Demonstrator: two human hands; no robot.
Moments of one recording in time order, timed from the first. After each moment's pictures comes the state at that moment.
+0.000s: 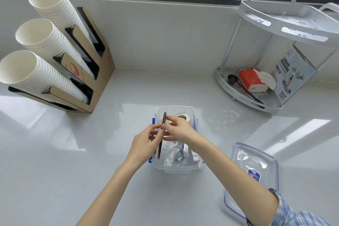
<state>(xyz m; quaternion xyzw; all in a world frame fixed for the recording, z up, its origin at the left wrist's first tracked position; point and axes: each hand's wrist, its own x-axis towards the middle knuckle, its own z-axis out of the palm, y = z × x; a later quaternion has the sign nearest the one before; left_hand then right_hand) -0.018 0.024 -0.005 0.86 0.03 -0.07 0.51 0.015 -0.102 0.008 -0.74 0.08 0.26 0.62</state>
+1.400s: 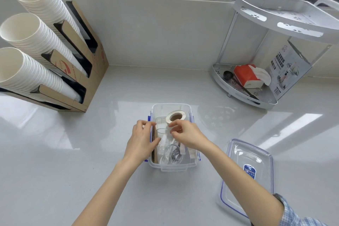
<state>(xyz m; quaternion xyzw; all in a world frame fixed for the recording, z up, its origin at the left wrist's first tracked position) -0.005 0.023 -0.029 0.95 -0.04 -0.04 0.31 0.003 -0.133 0.001 -0.90 0.02 0.19 0.40</state>
